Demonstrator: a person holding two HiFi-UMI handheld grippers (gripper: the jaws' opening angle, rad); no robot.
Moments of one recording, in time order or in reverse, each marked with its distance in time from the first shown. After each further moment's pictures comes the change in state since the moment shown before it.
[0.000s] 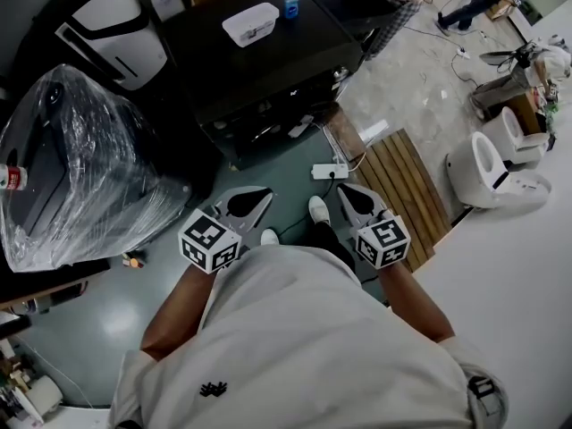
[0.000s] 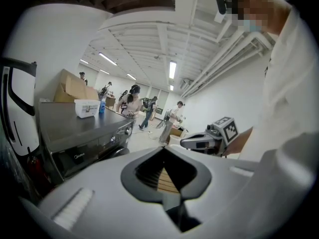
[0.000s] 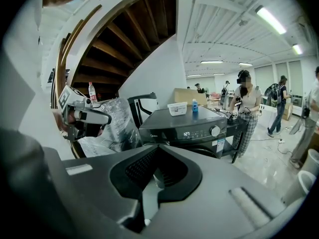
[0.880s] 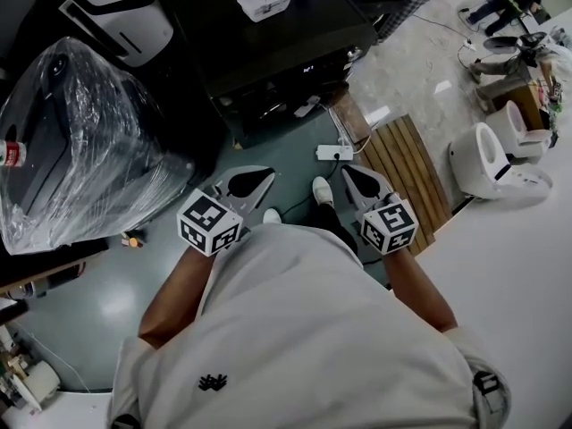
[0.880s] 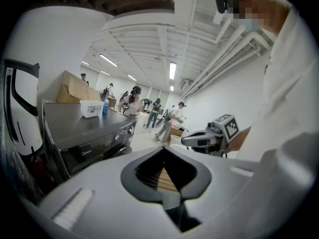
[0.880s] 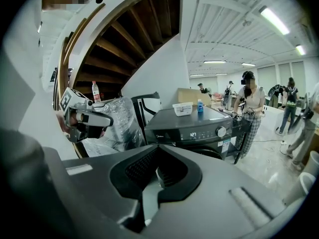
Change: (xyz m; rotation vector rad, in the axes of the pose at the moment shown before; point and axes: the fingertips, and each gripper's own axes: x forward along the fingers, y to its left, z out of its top) left arm -0.027 0.006 -0.008 0.008 -0.008 0.008; right arm 0.006 0.030 0.006 -0.015 0.002 0.022
